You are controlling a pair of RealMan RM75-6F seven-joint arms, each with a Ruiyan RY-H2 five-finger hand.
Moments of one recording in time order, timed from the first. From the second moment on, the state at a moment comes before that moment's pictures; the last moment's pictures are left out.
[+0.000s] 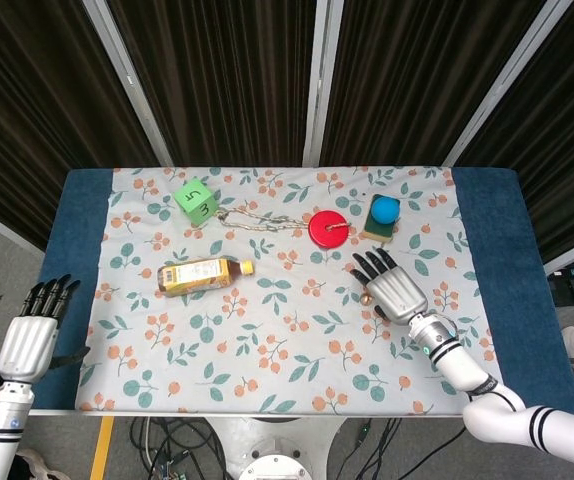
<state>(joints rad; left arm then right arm) -0.15 -1.28 -0.04 -1.51 1.51 1.44 0.05 0.66 -1.41 0.14 -1.45 -1.35 0.84 -0.42</state>
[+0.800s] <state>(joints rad) -0.15 -1.28 -0.04 -1.51 1.49 1.43 0.05 0.71 -1.43 0.11 -1.40 -1.32 0.84 -0.41</state>
